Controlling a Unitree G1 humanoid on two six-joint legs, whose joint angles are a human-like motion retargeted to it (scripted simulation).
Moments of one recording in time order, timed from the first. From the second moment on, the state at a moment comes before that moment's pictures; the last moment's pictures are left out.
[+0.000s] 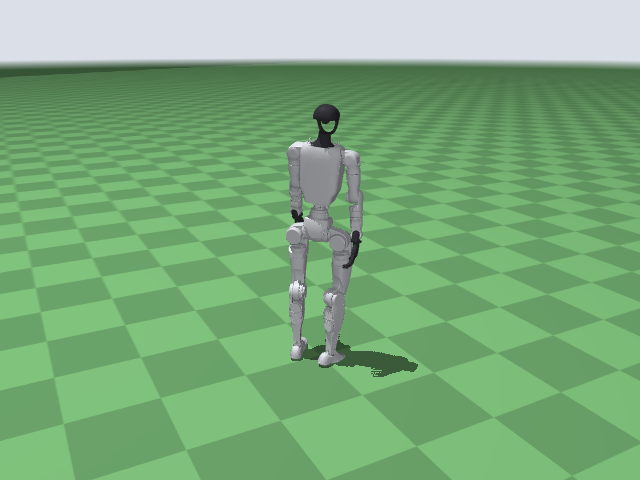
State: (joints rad) left arm -0.27 0.06 0.05 1.46 0.06 0.14 -0.28; right arm 0.05 -0.18 -0.01 1.70 -0.22 0.16 0.16; waist 0.00 0.03 -0.11; left_leg -0.01 -0.04 0.18 0.00 -0.11 0.03; right_leg 0.00 -0.09 -0.41 0.05 0.09 0.09
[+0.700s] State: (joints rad) left arm -0.26 0.08 0.07 1.47 -0.06 0.25 -0.33; right arm 0.00 -0.16 0.11 1.68 -0.62 0.22 0.30; waist -0.03 -0.01 -0.11; left_leg -0.03 -0.04 0.17 0.00 -0.07 0.02; right_leg -0.01 -0.10 -0.43 0.04 0.09 0.10
